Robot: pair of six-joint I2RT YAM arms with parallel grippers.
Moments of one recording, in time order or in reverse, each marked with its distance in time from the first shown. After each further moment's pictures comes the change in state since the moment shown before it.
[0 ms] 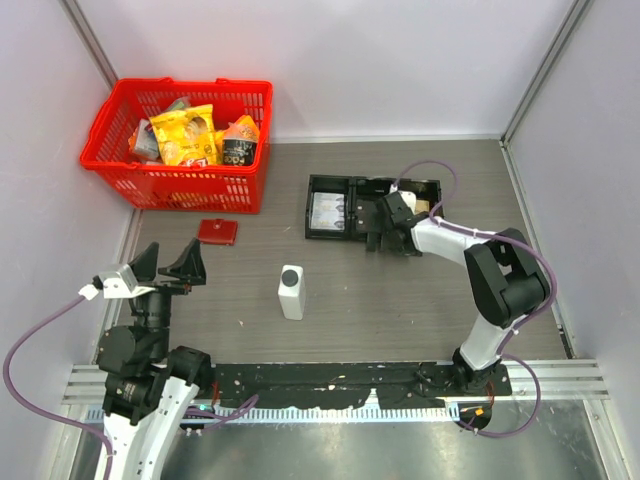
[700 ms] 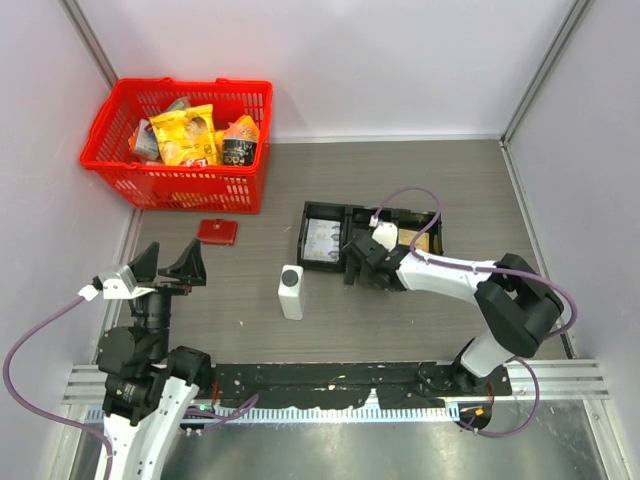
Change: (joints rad) left arm 0.000 -0.002 0.000 0.003 0.010 0.000; right arm 0.365 -0.177 -0.146 -0.116 0.130 0.368
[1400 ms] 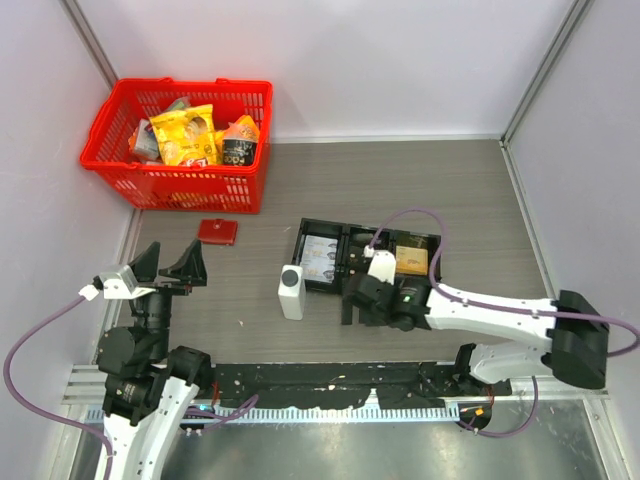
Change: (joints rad) left arm 0.000 0.000 0.000 0.000 0.011 0.000; right arm 0.278 -0.351 -0.062 -0.250 -0.034 0.113
